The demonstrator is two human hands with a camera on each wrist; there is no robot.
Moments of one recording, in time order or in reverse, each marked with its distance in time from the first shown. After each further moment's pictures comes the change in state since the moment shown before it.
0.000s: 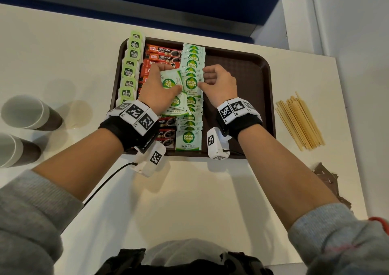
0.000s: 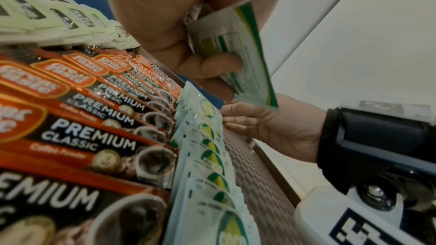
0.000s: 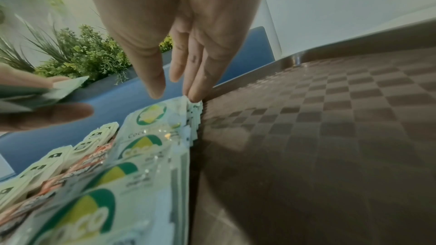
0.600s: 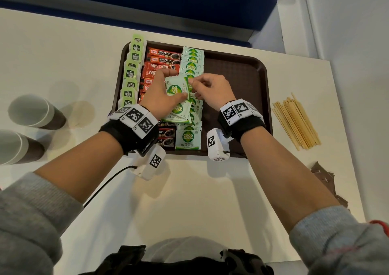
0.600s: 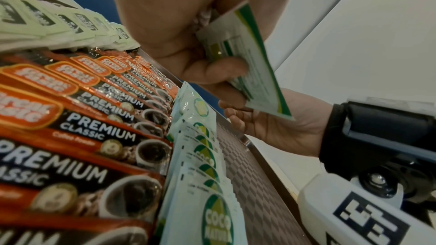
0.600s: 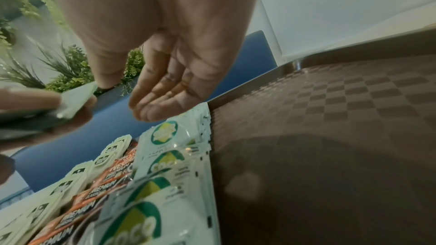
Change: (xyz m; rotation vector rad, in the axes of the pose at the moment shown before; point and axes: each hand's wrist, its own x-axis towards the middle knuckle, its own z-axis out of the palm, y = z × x) left_hand -0.016 0.001 -0.003 -0.060 -0.144 0.064; right_hand -0.015 -0.014 -0.004 0.059 -0.179 -0.036
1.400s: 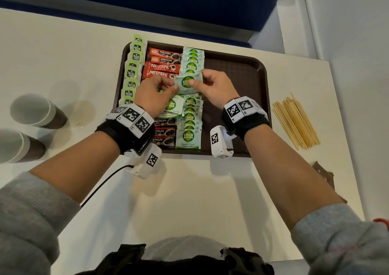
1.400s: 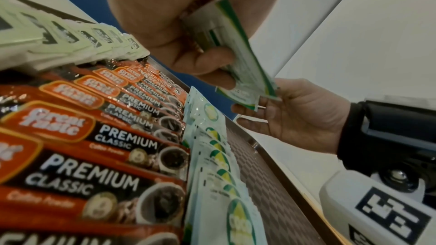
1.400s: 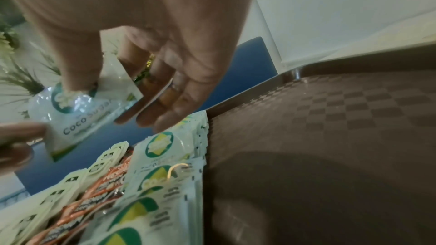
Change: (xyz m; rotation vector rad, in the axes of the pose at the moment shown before) left_hand 0.006 -0.014 -0.007 0.134 0.158 0.019; right_hand -0.003 -0.005 -0.009 0.060 -0.090 -0.067
